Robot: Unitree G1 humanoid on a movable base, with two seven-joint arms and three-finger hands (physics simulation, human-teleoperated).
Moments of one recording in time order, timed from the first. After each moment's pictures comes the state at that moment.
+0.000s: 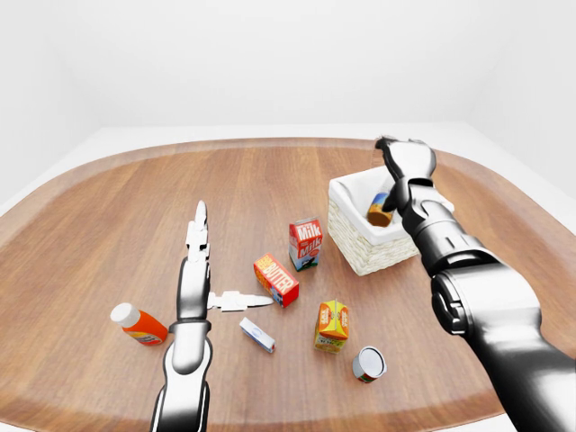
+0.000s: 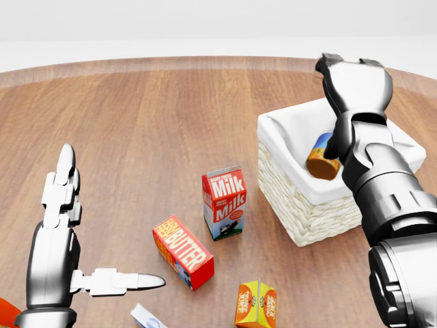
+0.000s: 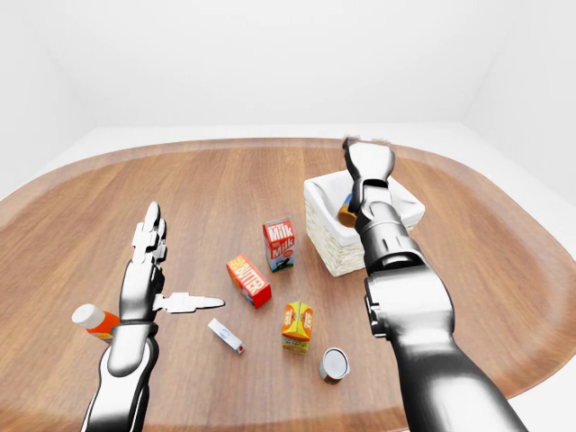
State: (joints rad) left arm 0.11 0.01 0.00 -0.30 0.26 -0.09 0.03; right arm -1.19 -0.34 0.02 1.34 -1.15 0.05 -0.36
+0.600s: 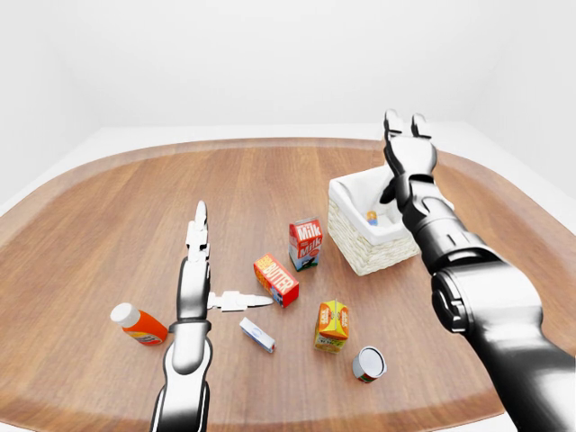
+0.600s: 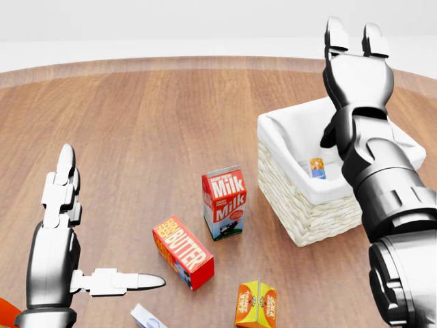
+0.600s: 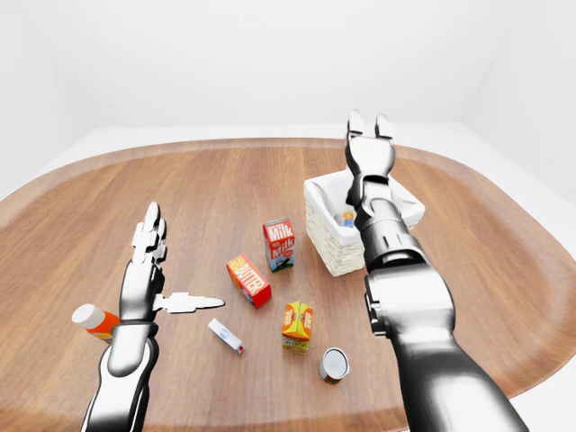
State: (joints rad) left arm 0.11 0.01 0.00 -0.31 0.26 -0.09 0.03; right arm -1.21 -0.34 0.01 1.34 -1.13 0.04 -0.38
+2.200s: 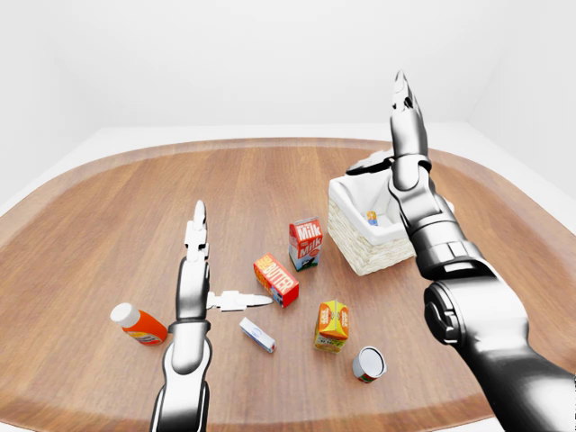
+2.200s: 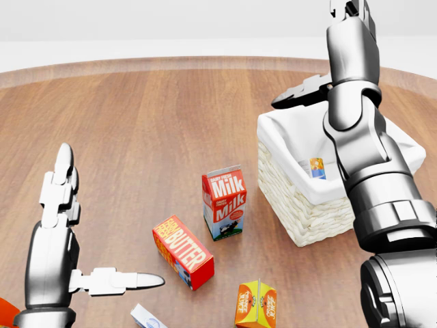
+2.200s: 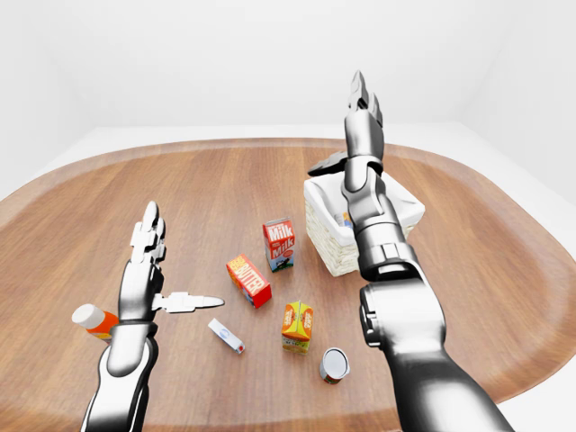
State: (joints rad) left arm 0.11 0.01 0.00 -0.31 0.25 -0.09 0.04; right arm -1.12 -0.29 -0.06 1.00 -0.54 -0.09 -0.31
